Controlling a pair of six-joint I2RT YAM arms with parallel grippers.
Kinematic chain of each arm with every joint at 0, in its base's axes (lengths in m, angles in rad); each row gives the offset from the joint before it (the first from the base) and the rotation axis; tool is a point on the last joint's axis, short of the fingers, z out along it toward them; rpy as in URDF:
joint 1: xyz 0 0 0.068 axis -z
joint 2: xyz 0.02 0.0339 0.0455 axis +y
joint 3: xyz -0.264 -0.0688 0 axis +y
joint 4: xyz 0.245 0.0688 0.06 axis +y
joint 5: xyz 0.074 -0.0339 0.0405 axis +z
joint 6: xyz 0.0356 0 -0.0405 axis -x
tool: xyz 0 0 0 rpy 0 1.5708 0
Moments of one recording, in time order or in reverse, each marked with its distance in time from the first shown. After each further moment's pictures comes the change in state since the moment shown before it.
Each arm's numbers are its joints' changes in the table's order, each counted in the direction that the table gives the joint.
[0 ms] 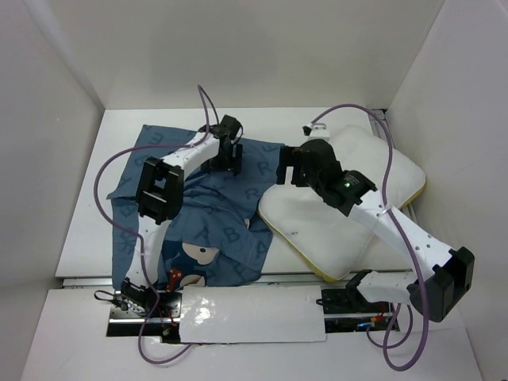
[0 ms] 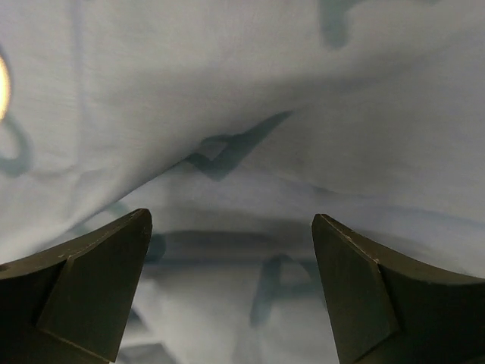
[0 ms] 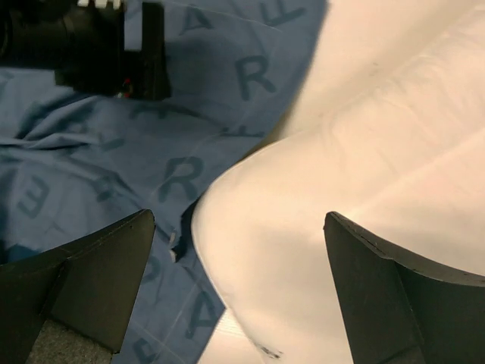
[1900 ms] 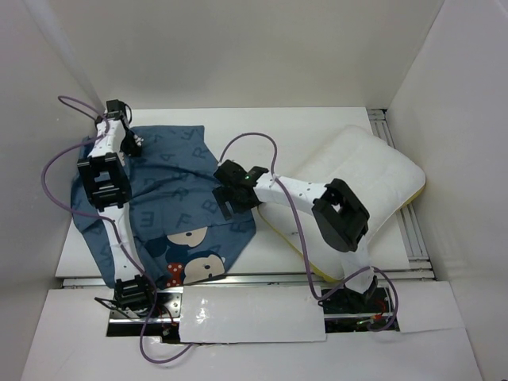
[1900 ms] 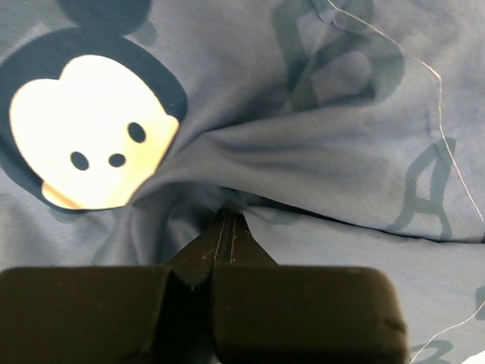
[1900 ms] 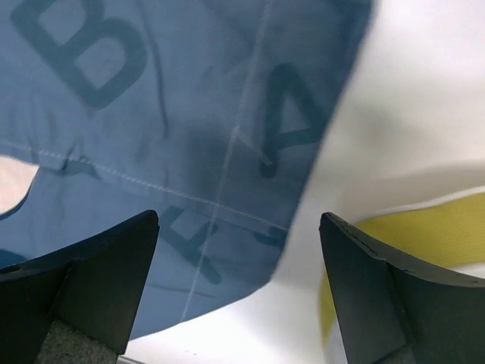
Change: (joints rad) left arm -0.684 0.207 -0.275 0.019 -0.087 0.271; right arm -0.241 0.798 -0.385 0.142 0.129 0.082
